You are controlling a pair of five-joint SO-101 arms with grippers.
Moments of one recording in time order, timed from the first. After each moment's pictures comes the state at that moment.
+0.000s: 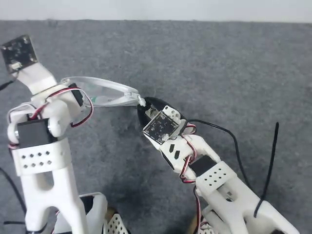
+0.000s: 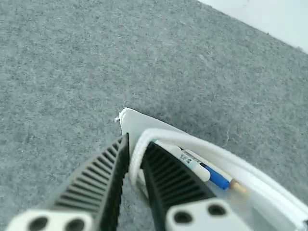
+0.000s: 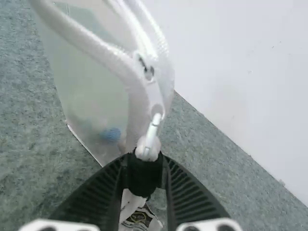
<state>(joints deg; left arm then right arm) -16.0 -38.8 21.8 76.1 21.0 -39.0 -41.8 72.0 -7.9 22.8</state>
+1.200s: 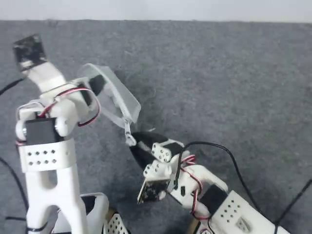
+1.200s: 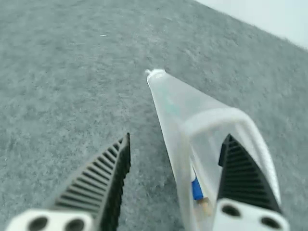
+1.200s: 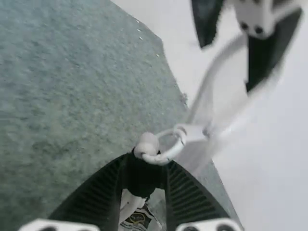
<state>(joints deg) -11.3 -38.9 23.5 74.0 20.0 -54.2 -80.0 88.4 12.5 45.1</state>
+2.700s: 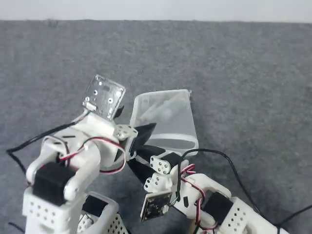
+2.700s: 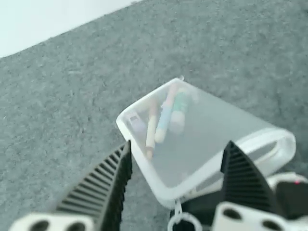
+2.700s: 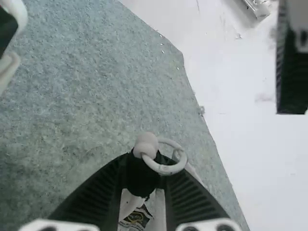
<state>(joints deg) 16.2 -59.7 27.0 85.9 -1.5 -57.8 -90.5 89.2 23.3 45.1</state>
